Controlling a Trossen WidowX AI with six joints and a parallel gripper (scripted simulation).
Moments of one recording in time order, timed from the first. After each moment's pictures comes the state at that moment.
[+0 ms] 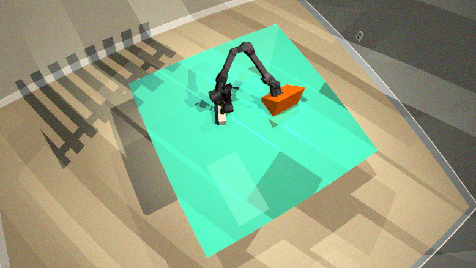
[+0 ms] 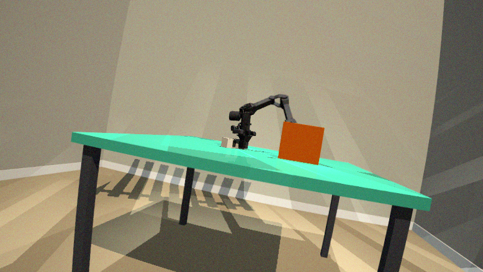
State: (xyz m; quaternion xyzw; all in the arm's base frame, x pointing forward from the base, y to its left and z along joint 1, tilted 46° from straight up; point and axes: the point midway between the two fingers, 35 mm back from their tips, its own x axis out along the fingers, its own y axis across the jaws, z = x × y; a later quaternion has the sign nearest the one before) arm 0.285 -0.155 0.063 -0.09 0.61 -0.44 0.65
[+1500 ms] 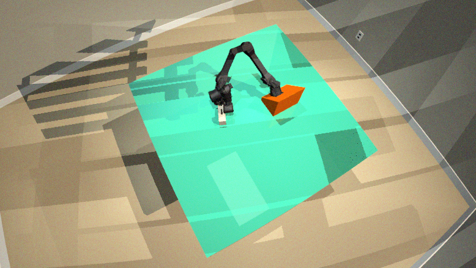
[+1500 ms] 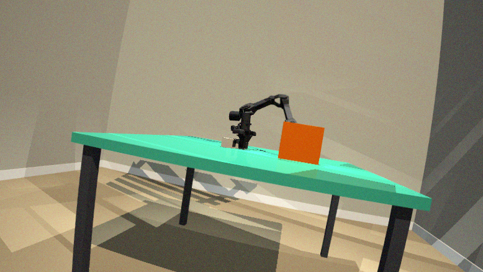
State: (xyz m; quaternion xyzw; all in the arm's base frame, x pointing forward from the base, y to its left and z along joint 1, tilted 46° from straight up) arm 0.285 -0.155 0.063 -0.09 0.61 -0.44 0.66
